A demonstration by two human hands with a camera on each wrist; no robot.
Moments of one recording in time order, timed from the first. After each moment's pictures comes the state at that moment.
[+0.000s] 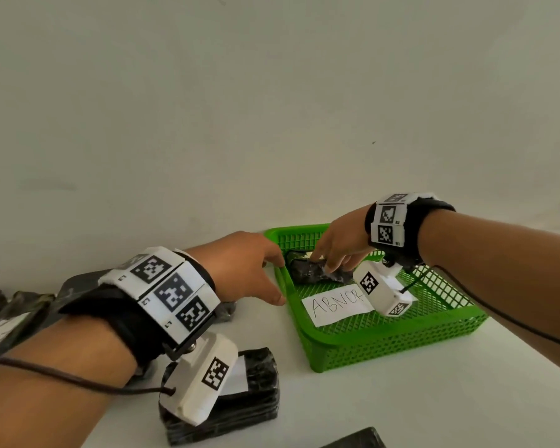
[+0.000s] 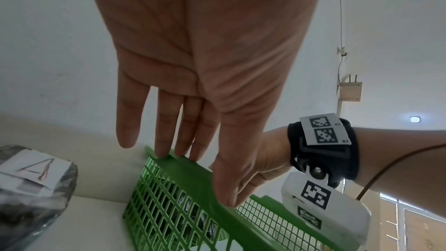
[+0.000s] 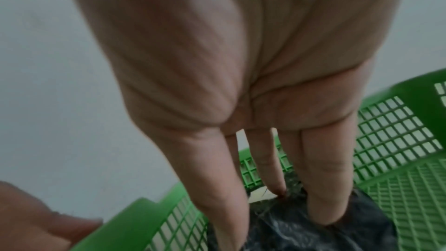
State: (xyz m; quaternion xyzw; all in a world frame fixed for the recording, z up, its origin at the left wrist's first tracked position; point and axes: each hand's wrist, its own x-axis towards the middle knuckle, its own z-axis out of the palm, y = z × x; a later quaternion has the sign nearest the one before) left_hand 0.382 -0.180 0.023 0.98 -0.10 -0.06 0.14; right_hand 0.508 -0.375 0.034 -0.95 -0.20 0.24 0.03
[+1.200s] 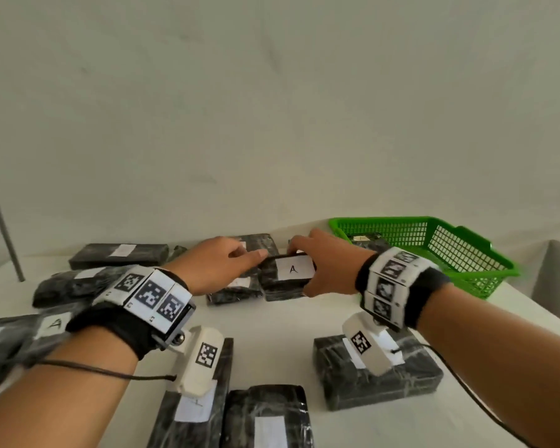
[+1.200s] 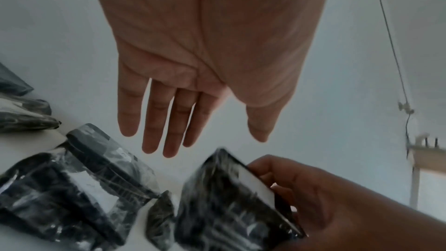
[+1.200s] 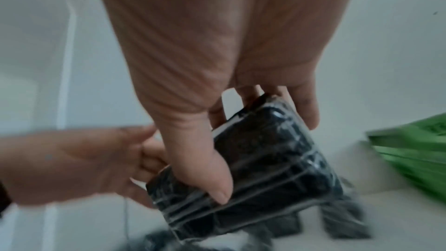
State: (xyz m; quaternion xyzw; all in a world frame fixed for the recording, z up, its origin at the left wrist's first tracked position) left_hand 0.176 -0.066 0.032 0.96 0.06 0.04 0.27; right_hand 0.254 -0.274 0.047 -0.93 -0.35 0.05 0.05
